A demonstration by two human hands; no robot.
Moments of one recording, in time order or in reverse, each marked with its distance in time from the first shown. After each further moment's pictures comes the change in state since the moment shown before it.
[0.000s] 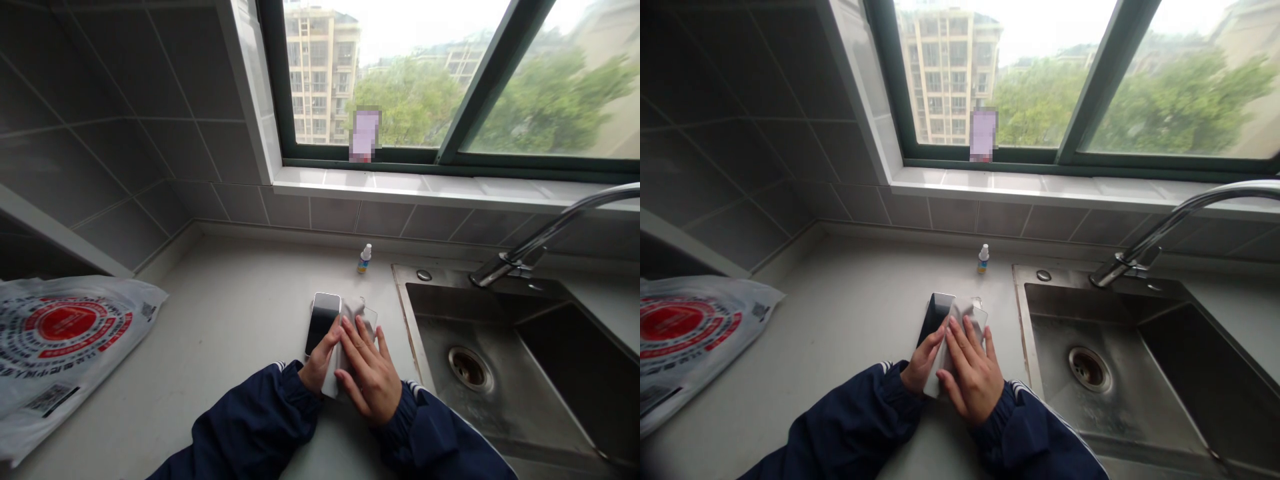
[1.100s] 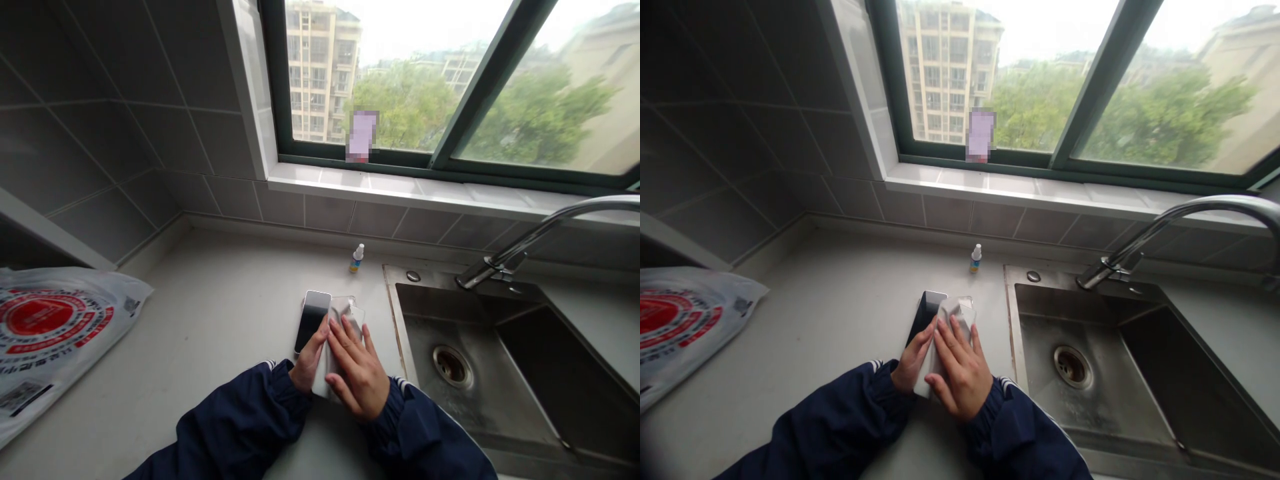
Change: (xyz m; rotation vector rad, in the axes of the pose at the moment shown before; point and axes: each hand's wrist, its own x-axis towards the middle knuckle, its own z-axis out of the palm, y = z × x) left_hand -0.001 -0.006 0.000 -0.023 0.027 0.041; right_hand -0.001 0.006 -0.004 0.065 -0.092 -0.066
